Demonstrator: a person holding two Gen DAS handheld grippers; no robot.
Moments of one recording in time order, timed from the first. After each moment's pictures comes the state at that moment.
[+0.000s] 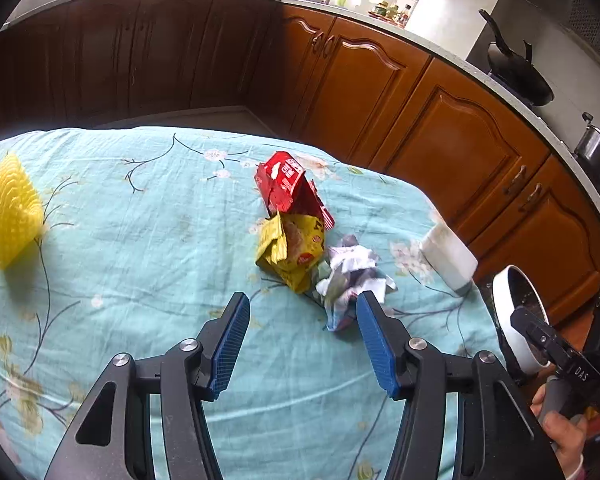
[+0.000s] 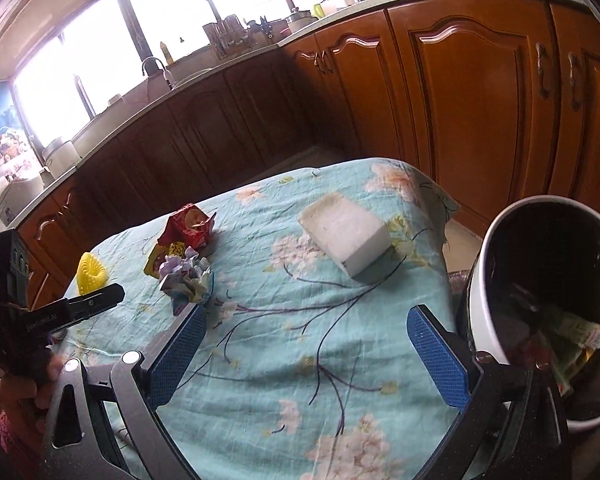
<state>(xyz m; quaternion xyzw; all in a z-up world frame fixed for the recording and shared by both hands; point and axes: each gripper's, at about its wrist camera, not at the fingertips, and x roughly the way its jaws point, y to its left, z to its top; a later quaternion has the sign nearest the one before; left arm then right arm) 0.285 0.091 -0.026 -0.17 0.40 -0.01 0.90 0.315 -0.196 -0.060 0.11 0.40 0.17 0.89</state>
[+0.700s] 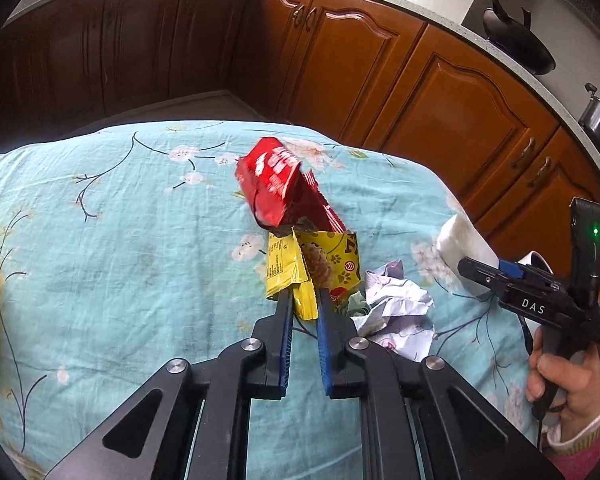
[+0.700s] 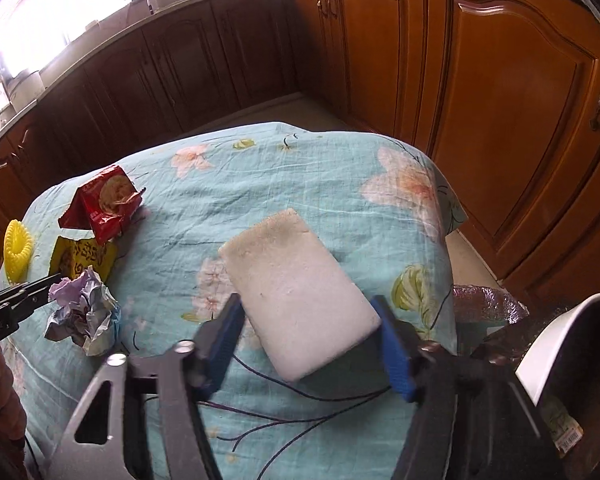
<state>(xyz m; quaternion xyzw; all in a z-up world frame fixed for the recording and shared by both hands) 0.356 0.087 -0.058 -0.14 0.44 -0.05 0.89 0.420 -0.156 -0.108 0.01 0.49 0.15 0.86</state>
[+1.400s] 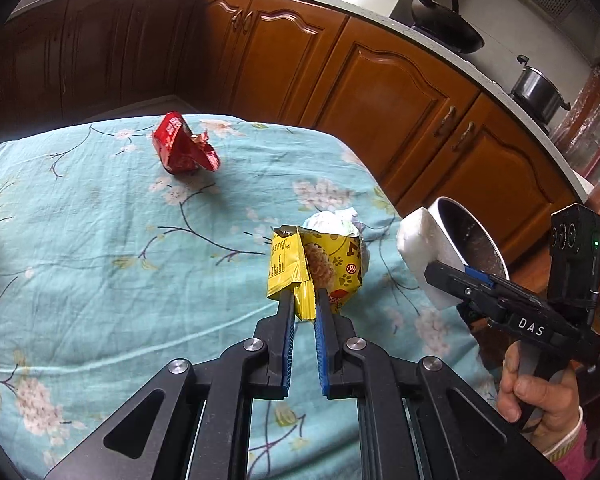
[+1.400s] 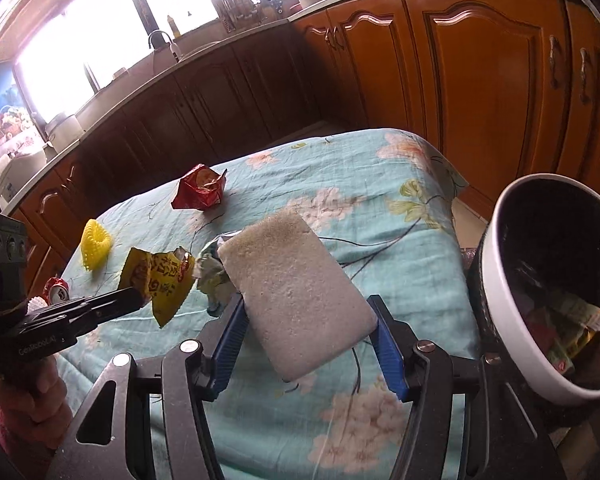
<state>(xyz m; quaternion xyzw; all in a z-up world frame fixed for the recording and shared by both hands) 0.260 0.042 -0.029 -0.13 0.42 -0.15 0.89 0.287 -0.189 -0.059 0.10 0.44 0.19 0.87</state>
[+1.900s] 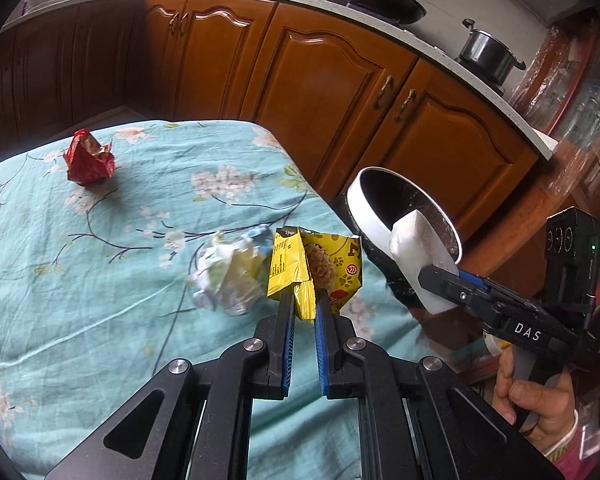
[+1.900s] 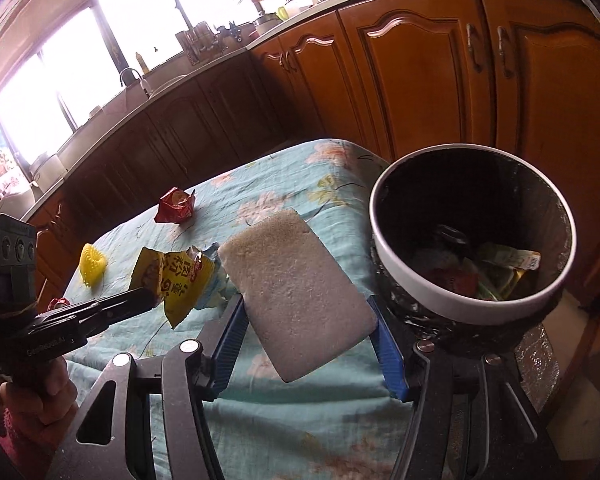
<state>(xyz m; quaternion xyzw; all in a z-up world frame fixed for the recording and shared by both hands) 0.249 -0.029 -0.014 -0.10 0.42 -0.22 0.88 0.231 -0.262 -0.048 0.14 0.42 0.13 0.89</state>
